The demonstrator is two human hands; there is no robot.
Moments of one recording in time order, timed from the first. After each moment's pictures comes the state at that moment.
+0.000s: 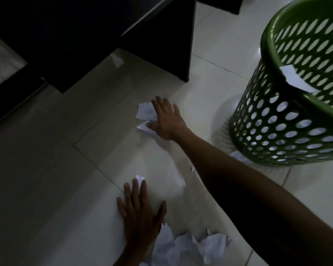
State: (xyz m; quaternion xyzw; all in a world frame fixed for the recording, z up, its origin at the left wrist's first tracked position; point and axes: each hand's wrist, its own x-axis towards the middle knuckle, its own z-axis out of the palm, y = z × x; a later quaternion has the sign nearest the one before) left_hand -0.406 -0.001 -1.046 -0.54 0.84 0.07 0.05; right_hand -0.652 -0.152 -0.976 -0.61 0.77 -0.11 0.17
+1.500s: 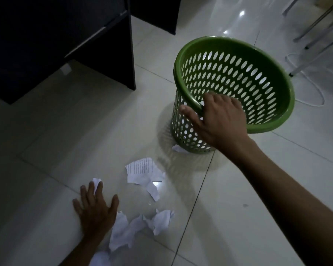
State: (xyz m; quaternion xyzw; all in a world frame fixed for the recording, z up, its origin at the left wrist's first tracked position) left_hand -0.405 -0.005 -1.037 -0.53 0.84 0.14 0.03; right_hand -0.722 0.077 -0.743 -0.41 0.91 -0.01 -0.06
